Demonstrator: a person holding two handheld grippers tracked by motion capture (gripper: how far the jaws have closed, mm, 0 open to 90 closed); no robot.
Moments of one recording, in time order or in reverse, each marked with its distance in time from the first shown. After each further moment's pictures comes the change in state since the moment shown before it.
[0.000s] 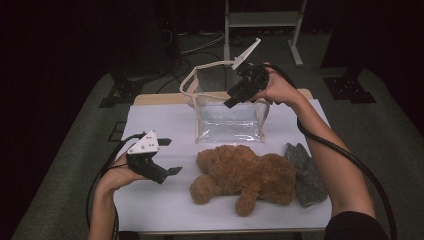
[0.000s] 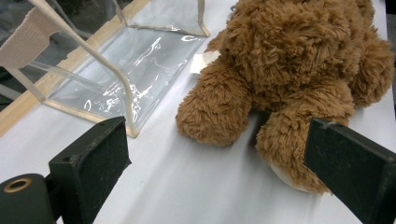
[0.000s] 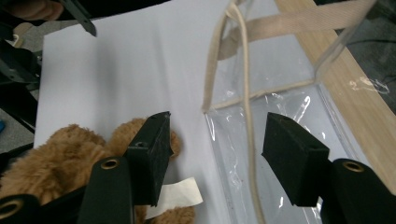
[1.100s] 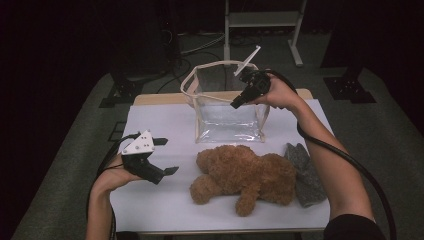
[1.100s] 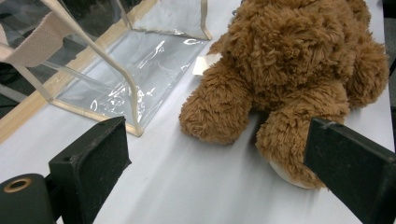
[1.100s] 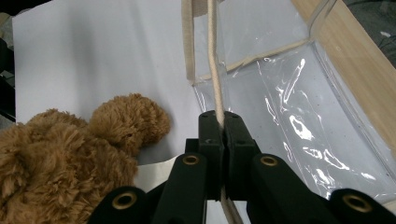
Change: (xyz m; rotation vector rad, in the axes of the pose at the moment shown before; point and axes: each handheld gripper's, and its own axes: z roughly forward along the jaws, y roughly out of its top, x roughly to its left) left arm 0.000 -0.001 -0.010 -0.013 0.012 0.003; right arm -0.008 -0.018 0.011 0.090 -0.035 0.085
